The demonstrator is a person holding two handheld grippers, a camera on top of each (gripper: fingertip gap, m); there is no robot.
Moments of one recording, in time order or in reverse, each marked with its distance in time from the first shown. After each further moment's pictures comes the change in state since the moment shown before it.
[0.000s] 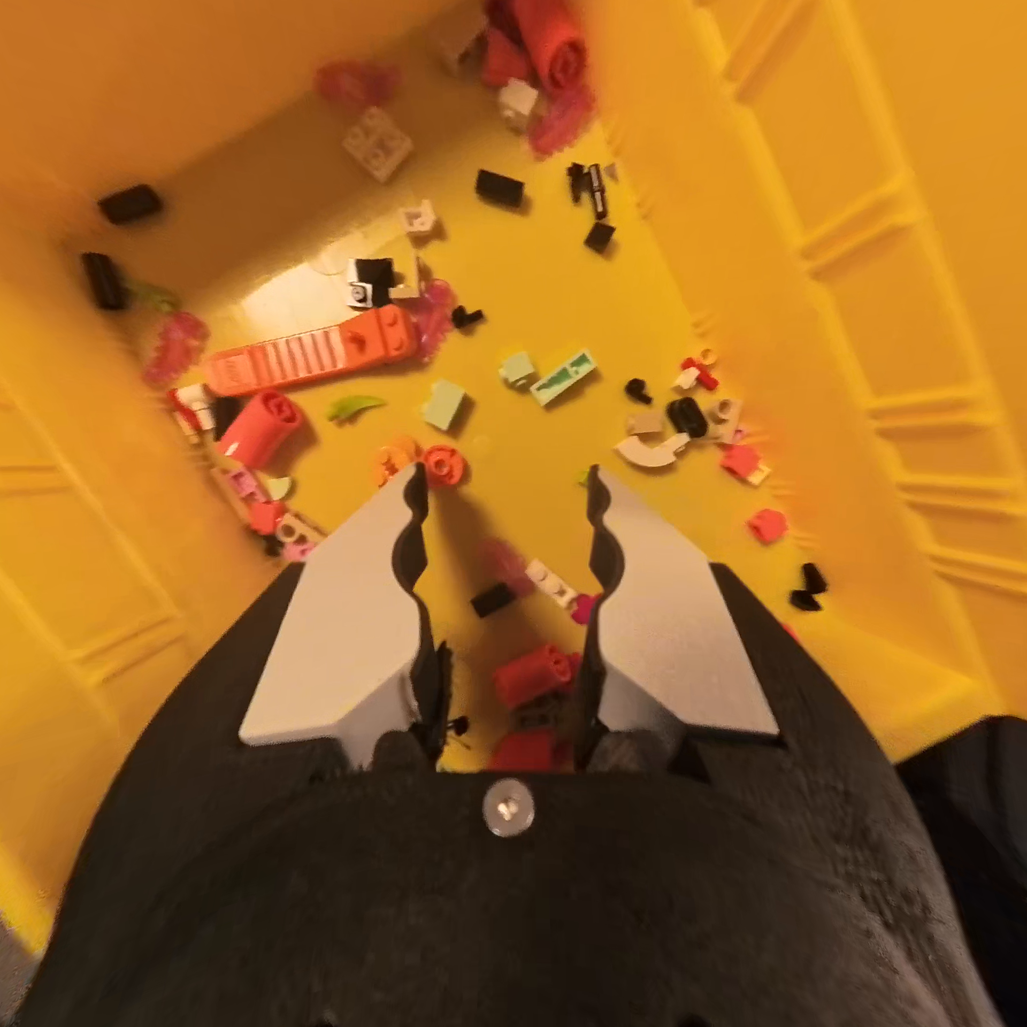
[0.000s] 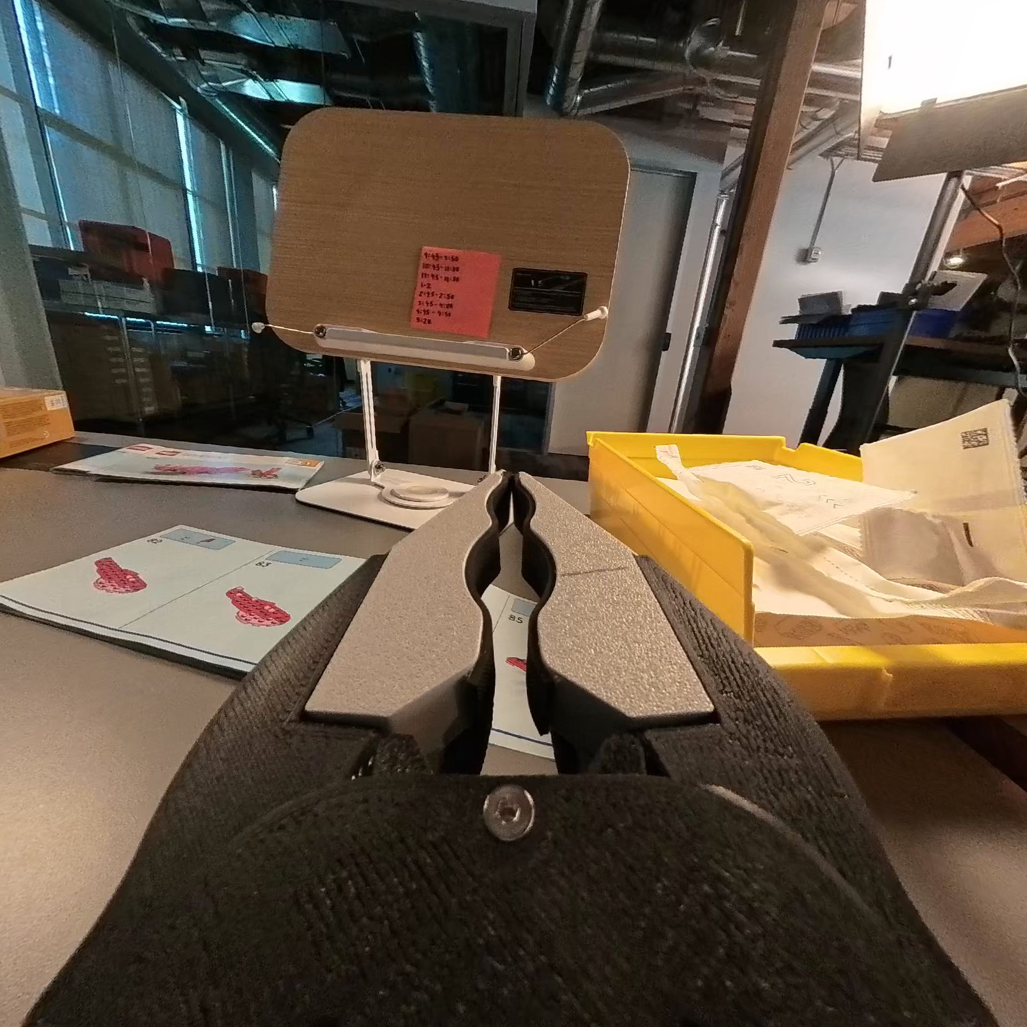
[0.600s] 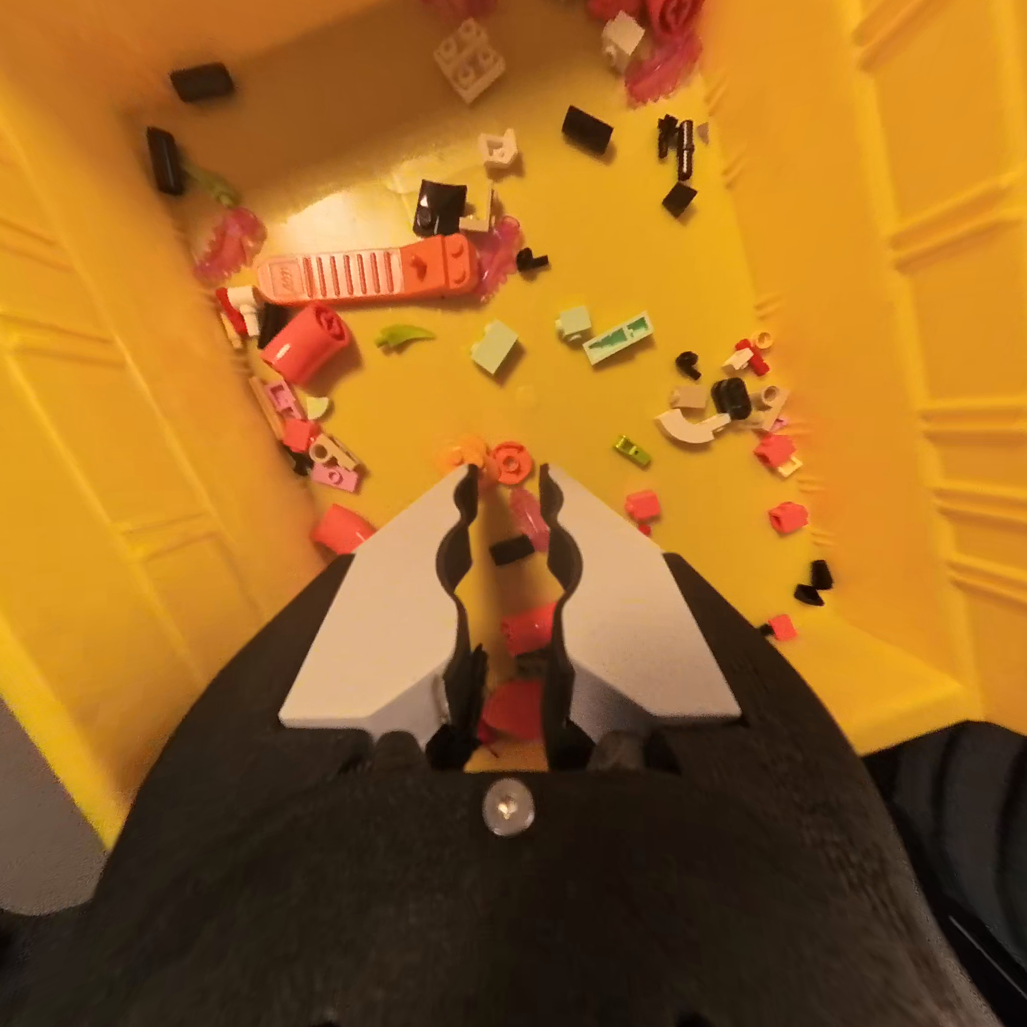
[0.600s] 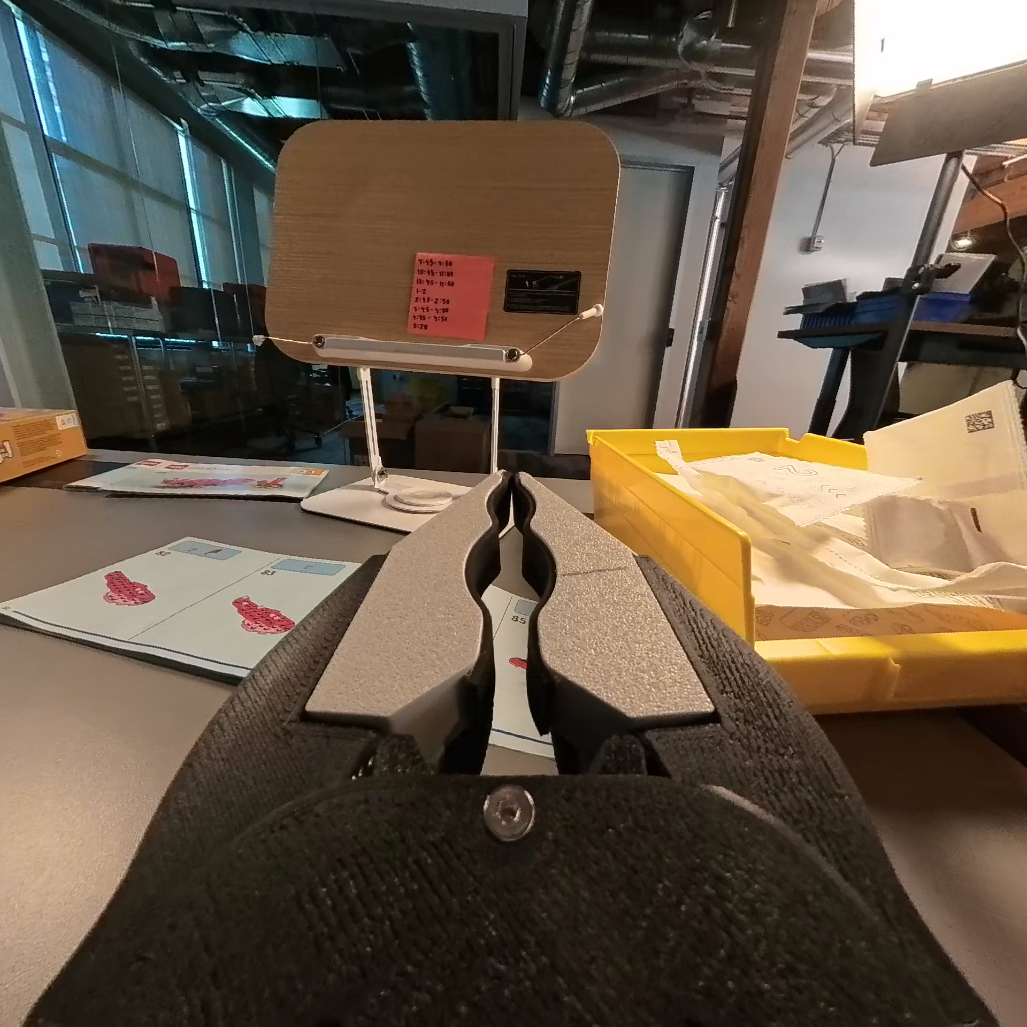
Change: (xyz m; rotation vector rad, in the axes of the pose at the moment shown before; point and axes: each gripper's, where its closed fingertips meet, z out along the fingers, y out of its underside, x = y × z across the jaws) left arm -0.012 0.015 -0.010 -0.055 -0.062 -0.135; right arm 0.003 0.000 0.000 0.005 0.001 0.038
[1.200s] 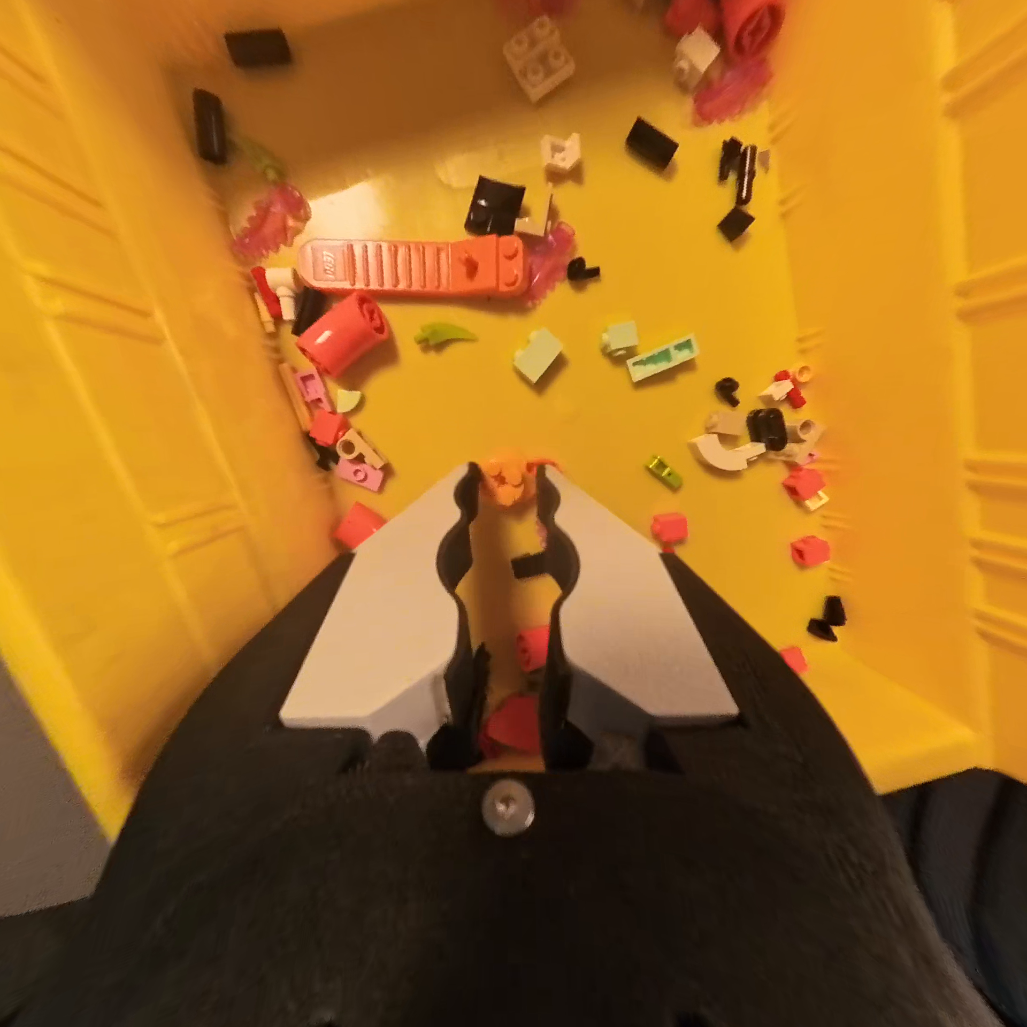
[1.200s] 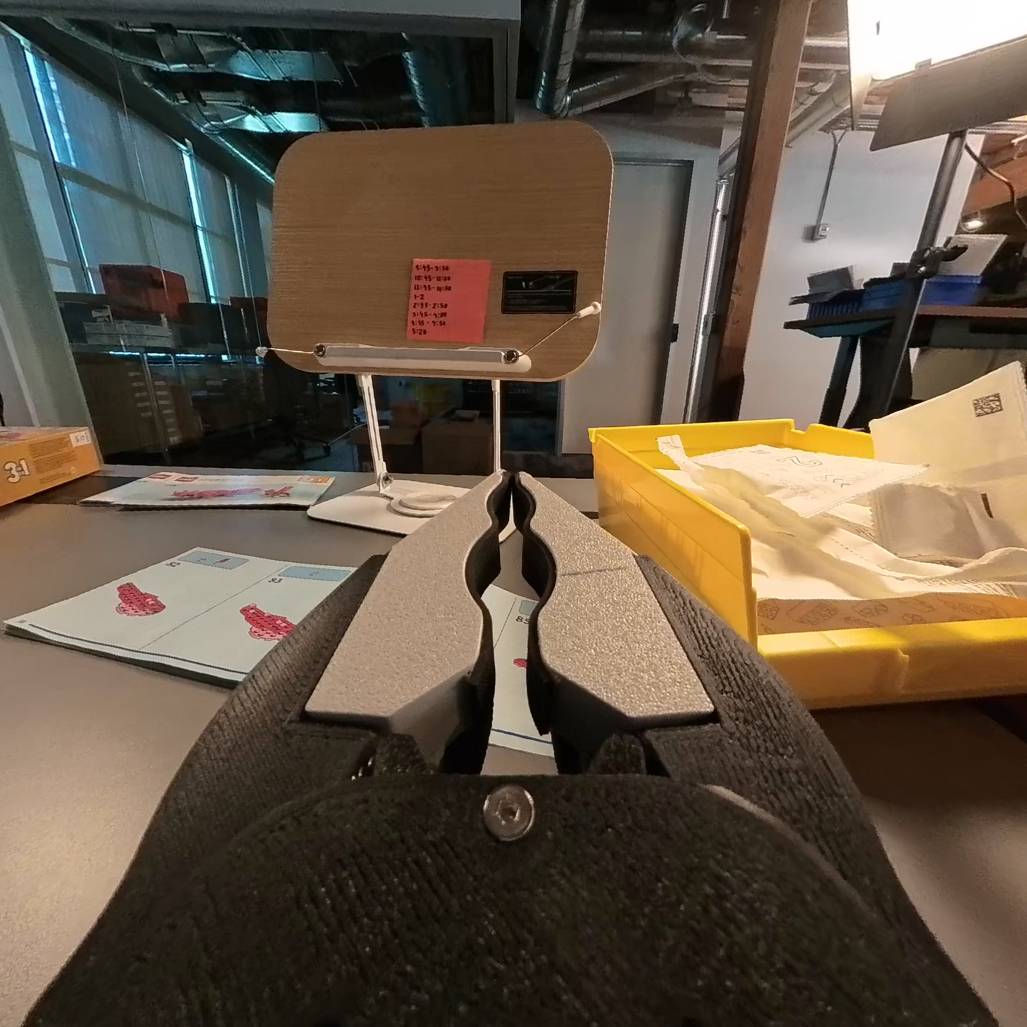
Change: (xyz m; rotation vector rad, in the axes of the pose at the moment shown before) left arm -0.014 -0.002 0.006 0.004 -0.008 -0.078; right arm 0.003 0.000 0.000 0.004 -0.002 0.041
